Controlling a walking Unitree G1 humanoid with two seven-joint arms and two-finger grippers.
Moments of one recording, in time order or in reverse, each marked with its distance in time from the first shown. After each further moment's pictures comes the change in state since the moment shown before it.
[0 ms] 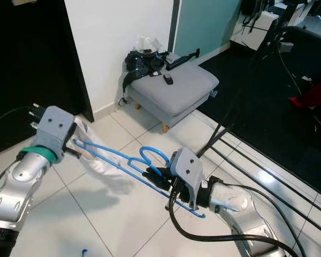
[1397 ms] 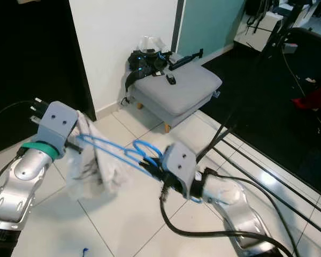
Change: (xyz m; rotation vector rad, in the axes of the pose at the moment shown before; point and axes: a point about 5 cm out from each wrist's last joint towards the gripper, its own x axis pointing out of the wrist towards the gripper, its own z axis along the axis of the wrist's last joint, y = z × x) left arm 0.001 -0.002 0.008 0.066 0.003 0.060; right arm 0.006 -0.002 -0.001 -0.090 0.002 -0.027
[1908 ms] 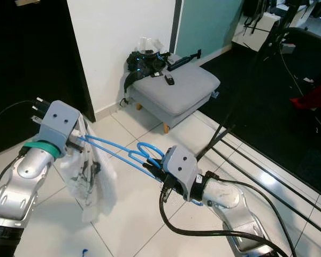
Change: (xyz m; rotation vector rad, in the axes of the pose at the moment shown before) left arm 0.002 -0.001 0.004 -0.004 -0.012 0.002; right arm 0.006 -0.001 -0.006 0.006 0.017 -0.060
